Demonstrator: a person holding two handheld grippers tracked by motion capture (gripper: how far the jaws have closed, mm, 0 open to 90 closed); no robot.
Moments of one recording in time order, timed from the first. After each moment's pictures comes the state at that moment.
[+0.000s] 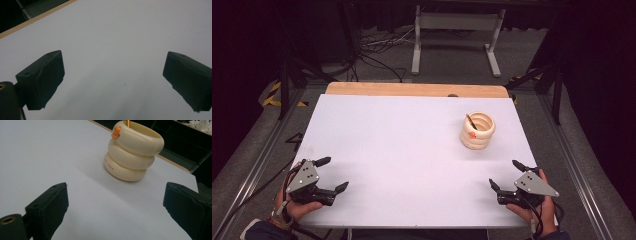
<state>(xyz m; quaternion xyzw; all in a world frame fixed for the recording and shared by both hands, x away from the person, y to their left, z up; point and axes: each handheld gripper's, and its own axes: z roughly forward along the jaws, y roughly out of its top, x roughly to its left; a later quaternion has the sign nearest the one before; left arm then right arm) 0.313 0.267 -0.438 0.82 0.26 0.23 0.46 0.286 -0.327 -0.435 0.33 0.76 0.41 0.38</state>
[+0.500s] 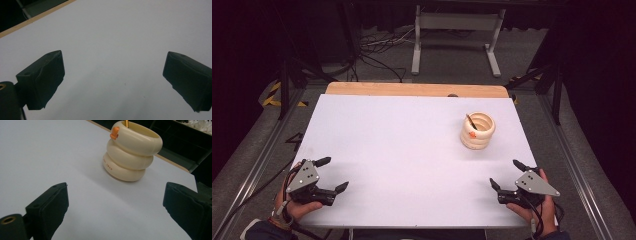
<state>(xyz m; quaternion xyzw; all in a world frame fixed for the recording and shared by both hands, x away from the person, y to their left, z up) 0.313 0.268 -0.438 0.81 0.26 0.23 0.46 0.286 -0.328 -0.435 0.33 0.76 0.41 0.38</state>
